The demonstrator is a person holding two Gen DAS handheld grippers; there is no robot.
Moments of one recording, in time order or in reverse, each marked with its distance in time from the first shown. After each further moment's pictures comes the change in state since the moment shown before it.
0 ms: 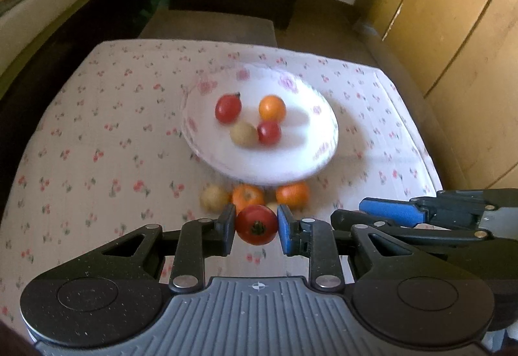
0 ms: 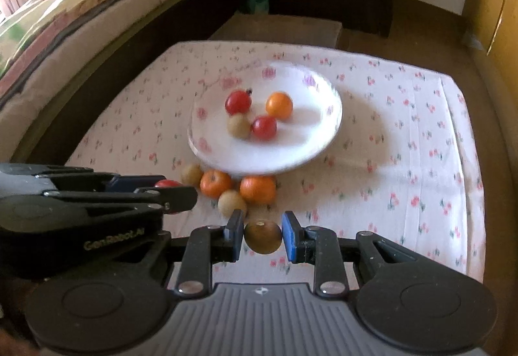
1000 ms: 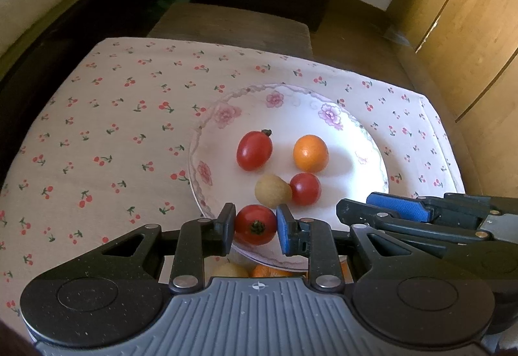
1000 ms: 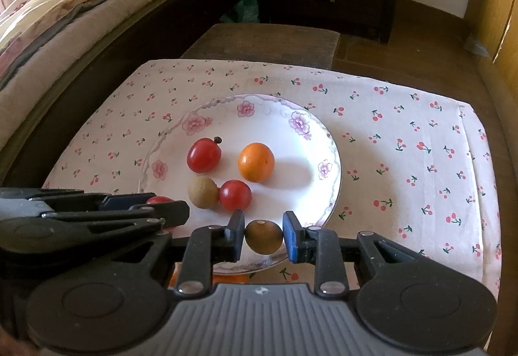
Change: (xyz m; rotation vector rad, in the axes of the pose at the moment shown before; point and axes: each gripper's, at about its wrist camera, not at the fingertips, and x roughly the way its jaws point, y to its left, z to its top) left arm 0.056 0.020 0.049 -0.087 0.024 0.054; right arm 0.062 -0.018 0.054 0.009 -0.006 -0.018
